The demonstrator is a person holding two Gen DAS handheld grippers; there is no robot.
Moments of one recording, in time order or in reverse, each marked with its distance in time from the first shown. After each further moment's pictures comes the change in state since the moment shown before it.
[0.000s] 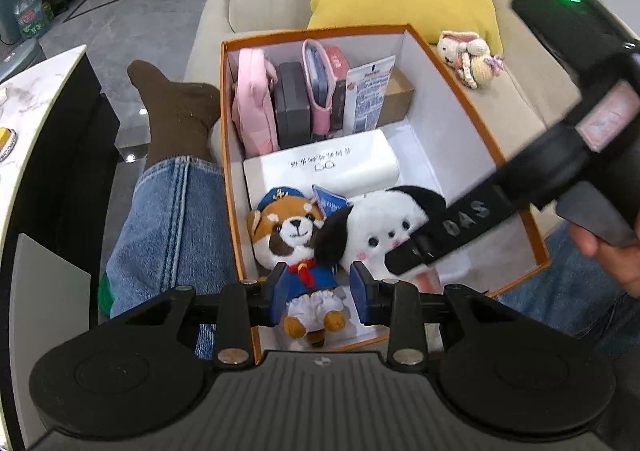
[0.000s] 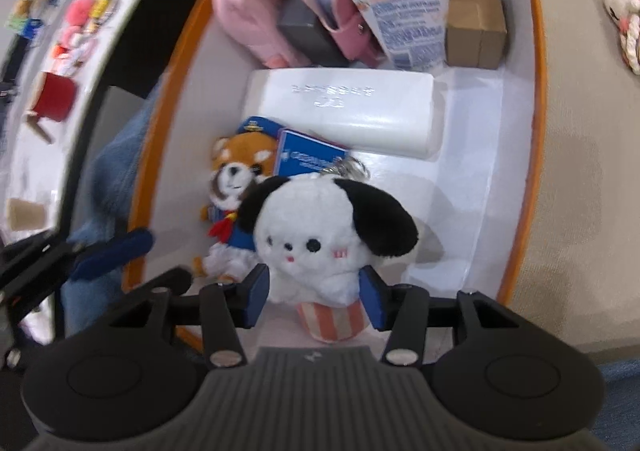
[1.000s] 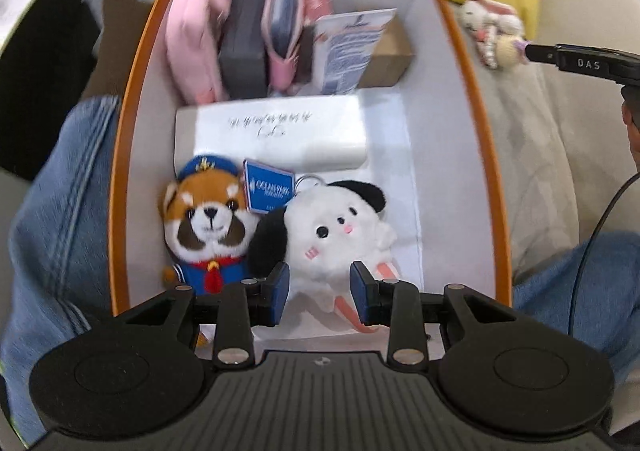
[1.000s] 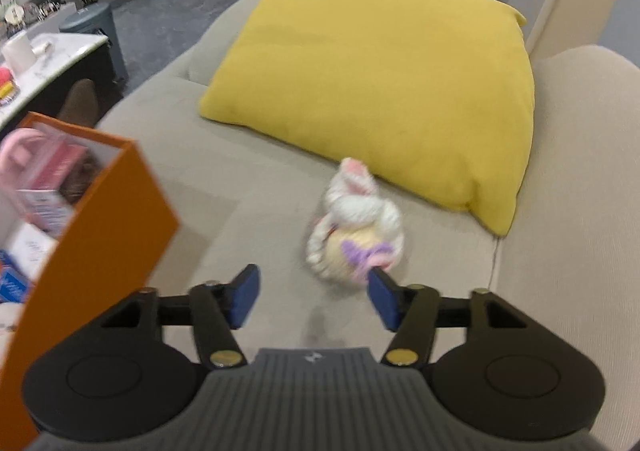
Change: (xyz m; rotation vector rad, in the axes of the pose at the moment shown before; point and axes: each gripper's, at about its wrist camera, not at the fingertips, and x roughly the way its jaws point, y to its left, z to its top) left arm 0.073 -0.031 0.040 -0.229 0.265 -0.061; right arm -0.096 -0.199 0.058 -0.210 -0.499 -0.410
